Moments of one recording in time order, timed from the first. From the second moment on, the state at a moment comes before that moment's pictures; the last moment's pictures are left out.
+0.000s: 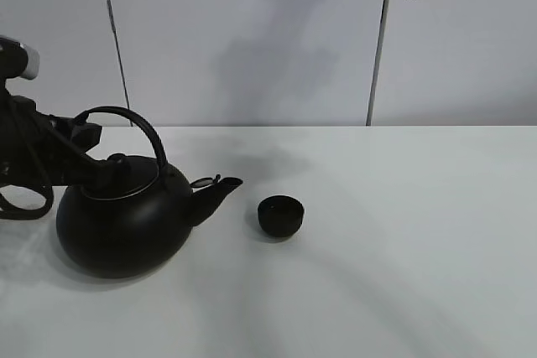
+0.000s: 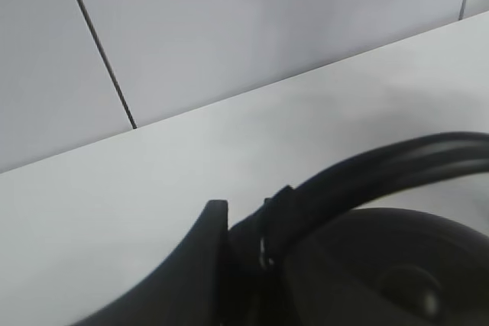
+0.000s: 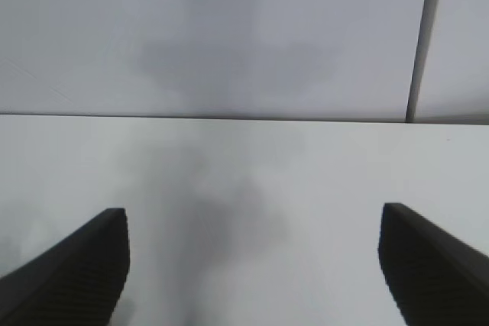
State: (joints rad) left arm -0.40 1.81 -0.44 -0.09 -1.02 0.22; right arm 0.27 1.68 -1.46 0.12 0.53 0.10
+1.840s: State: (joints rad) left arm -0.40 1.79 -0.34 0.01 -1.13 0.10; right arm 0.27 1.68 -1.46 0.12 0.53 0.10
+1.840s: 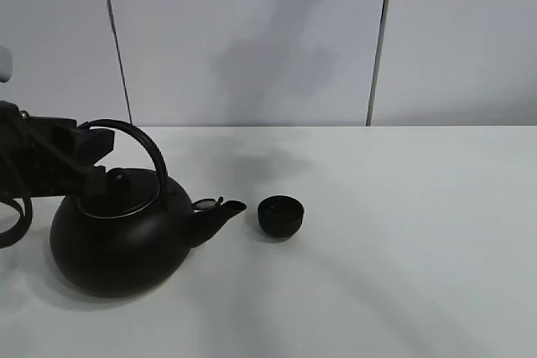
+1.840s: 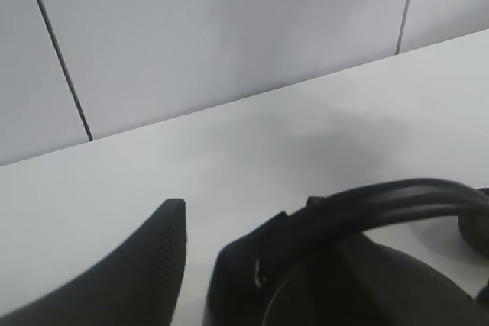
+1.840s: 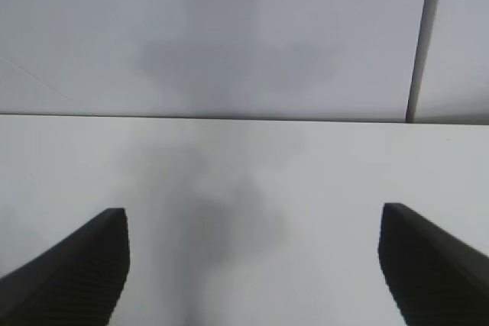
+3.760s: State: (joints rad) left arm -0.40 1.32 -0.29 0.11 -0.72 -0.06; right arm 0.27 1.68 -1.46 0.12 0.53 0.10
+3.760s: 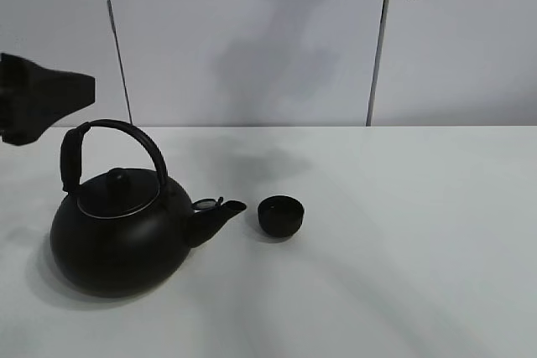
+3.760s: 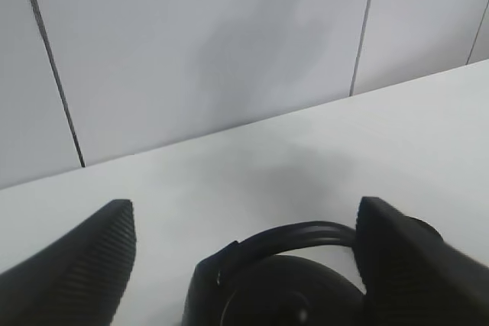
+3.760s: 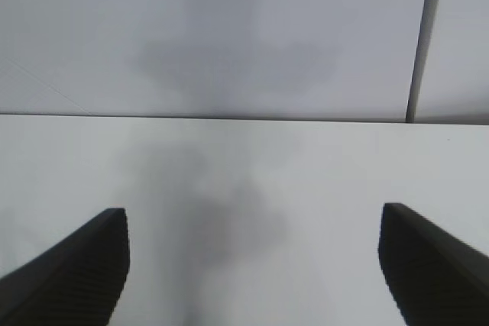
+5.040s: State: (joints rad) left arm -0.57 1.28 -1.13 0.13 0.62 -0.21; right arm 0.27 1.68 -1.46 0.12 0.53 0.10
